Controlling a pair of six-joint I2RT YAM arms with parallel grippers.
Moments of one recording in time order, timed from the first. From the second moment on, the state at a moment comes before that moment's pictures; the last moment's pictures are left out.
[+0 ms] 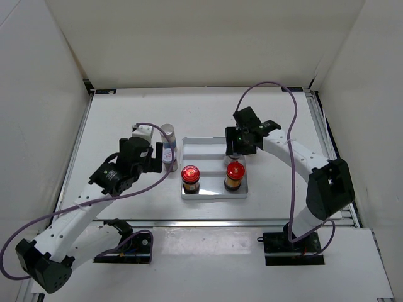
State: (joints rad) left arm -0.59 0.89 0.91 -0.68 -0.43 -0.23; right arm 0.56 1.60 1.26 -0.70 0.02 0.39
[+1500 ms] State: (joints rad) left arm -0.59 0.92 0.91 -0.67 -0.42 -0.24; right arm 0.58 1.62 1.23 -0.71 0.04 0.39
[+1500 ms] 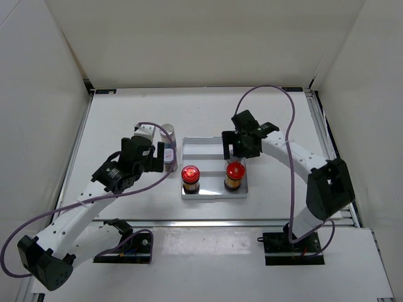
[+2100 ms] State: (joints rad) left arm -0.54 1.26 1.06 -0.61 -0.28 -0.22; right arm 0.58 1.00 1.26 -0.89 0.22 0.35
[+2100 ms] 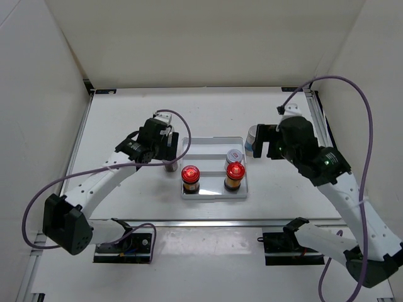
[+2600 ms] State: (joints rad) left arm -0.37 1.37 1.06 -0.56 0.00 -0.24; right arm 0.58 0.87 1.19 -1.00 0.22 0.33
